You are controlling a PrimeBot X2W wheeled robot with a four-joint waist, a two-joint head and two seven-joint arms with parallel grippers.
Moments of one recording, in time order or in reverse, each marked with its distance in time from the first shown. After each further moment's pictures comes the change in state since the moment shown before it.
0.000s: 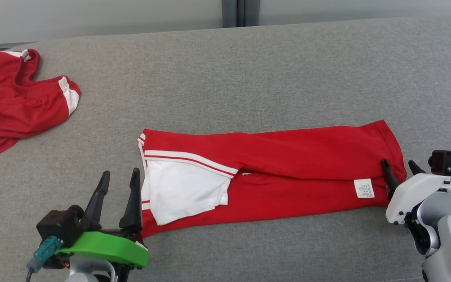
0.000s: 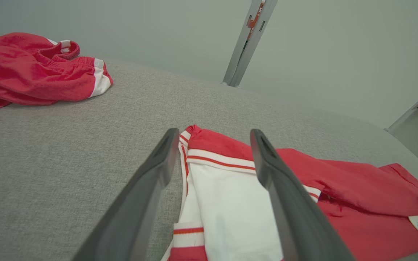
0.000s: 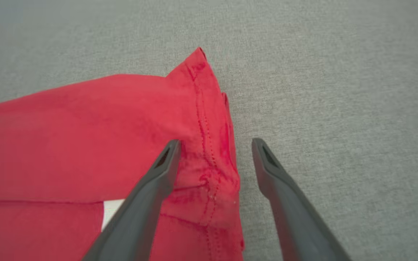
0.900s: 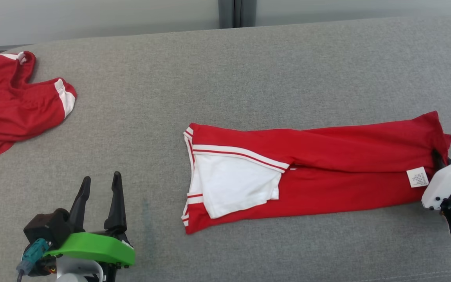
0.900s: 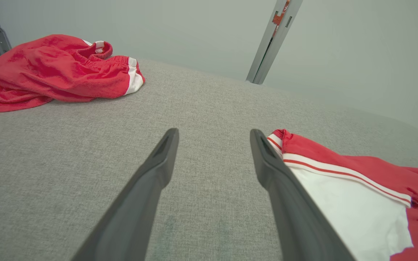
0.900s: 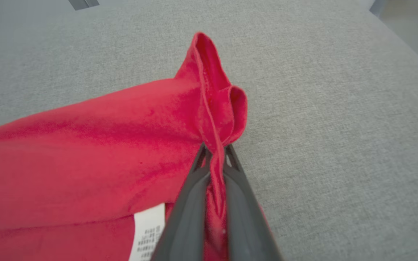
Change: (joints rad) left arm -0.006 0.019 0.031 0.069 0.005 0.040 -0.031; right arm -0.113 -0.136 -0.023 0.211 0.069 0.000 -0.072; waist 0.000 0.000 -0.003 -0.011
